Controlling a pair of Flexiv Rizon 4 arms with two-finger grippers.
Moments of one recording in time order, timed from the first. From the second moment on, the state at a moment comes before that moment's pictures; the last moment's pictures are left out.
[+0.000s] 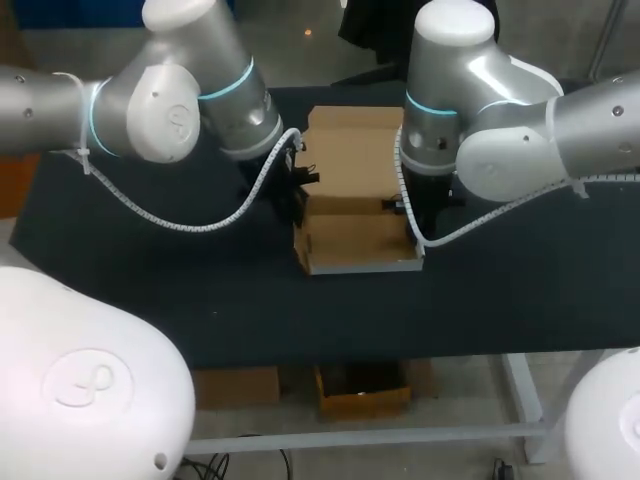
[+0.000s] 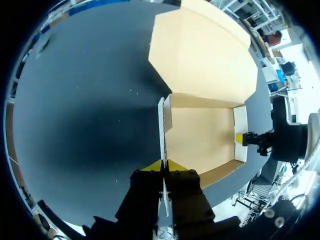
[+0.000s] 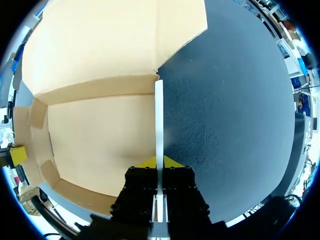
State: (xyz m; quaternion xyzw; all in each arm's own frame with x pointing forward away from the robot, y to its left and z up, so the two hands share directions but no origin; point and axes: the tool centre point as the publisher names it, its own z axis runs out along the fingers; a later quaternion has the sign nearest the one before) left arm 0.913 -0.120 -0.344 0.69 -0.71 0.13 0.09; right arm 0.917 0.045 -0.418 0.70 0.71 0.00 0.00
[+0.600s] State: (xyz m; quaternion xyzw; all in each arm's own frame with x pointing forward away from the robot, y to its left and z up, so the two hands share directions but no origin) left arm 0.910 -0.101 -0.330 0.68 -0.71 0.16 0.10; right arm 0.917 0.046 -0.418 0.70 0.71 0.00 0.00
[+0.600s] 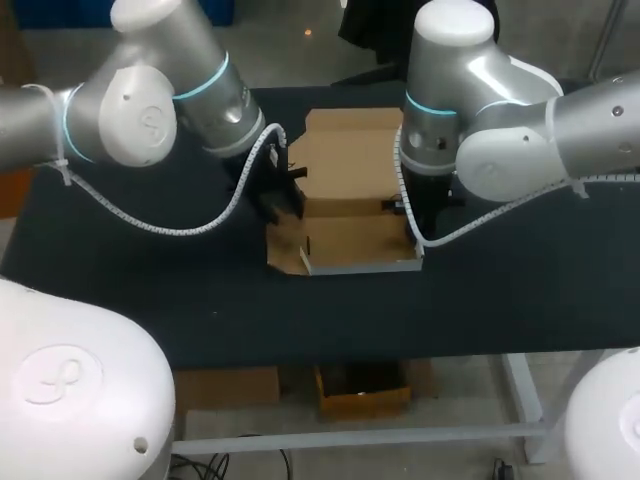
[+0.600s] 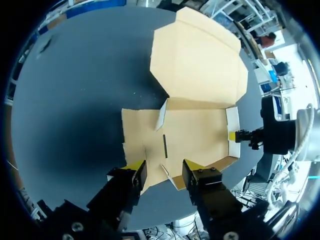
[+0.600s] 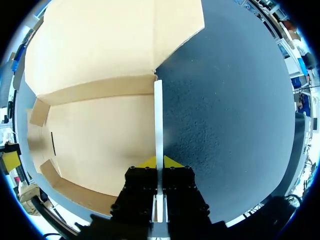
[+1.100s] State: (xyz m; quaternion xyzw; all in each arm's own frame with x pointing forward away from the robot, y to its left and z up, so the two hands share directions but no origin) left arm 0.907 -0.049 -0.335 0.67 -0.69 0.21 0.13; right arm 0.916 0.046 -0.418 0.70 0.71 0.00 0.00
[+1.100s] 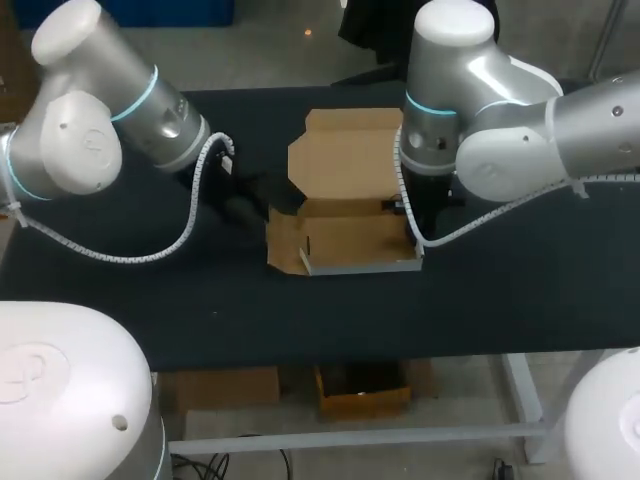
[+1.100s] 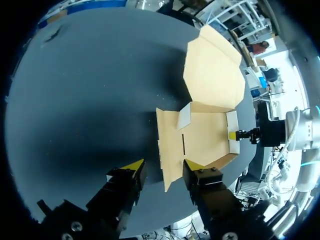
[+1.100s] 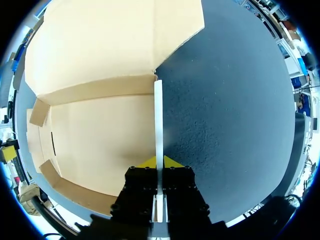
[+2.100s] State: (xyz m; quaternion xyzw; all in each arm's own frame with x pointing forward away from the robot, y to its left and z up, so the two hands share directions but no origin) left arm 0.906 -0.041 -0.379 0.66 -0.67 0.26 0.21; right arm 0.916 0.046 -0.418 0.70 0.71 0.00 0.00
